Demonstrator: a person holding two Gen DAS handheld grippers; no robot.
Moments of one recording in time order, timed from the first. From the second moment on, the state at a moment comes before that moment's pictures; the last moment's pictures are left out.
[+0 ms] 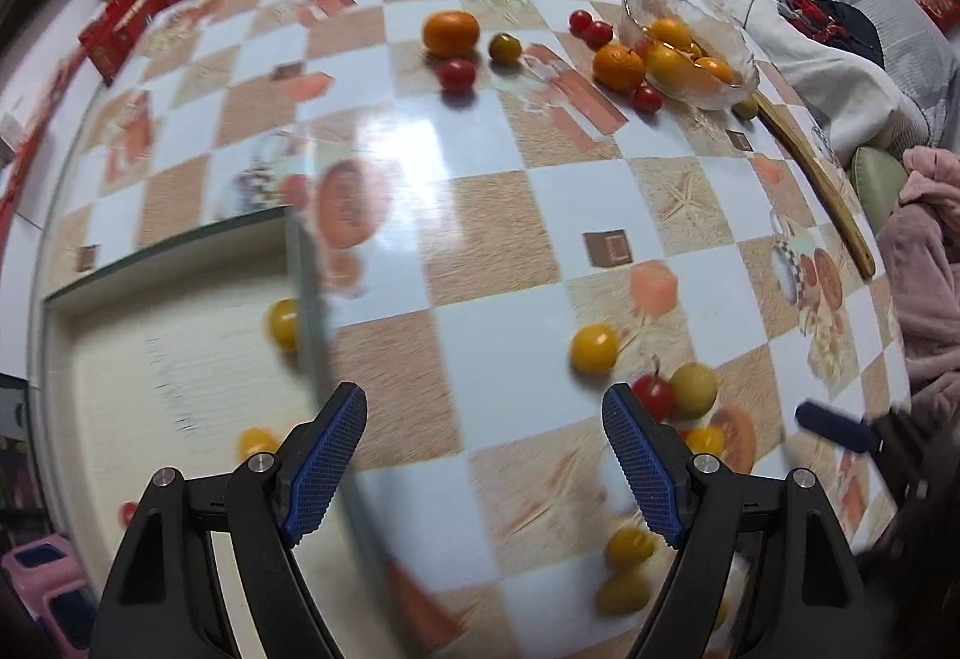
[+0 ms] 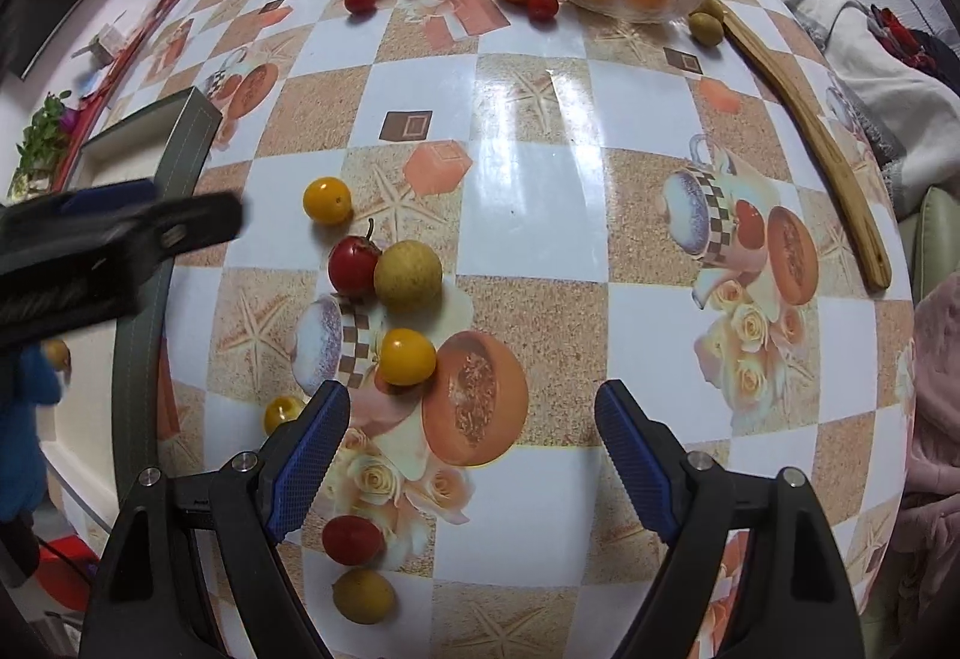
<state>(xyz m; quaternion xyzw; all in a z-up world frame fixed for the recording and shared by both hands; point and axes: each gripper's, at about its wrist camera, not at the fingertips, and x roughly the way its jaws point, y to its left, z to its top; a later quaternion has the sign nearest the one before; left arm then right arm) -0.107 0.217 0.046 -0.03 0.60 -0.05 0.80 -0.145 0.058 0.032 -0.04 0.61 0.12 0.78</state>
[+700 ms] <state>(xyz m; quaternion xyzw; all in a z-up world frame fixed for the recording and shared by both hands) -0.080 0.176 0.012 0.01 0.61 -0.03 0.79 -0.151 0.075 0.024 -0.06 0.57 0.17 0.80</state>
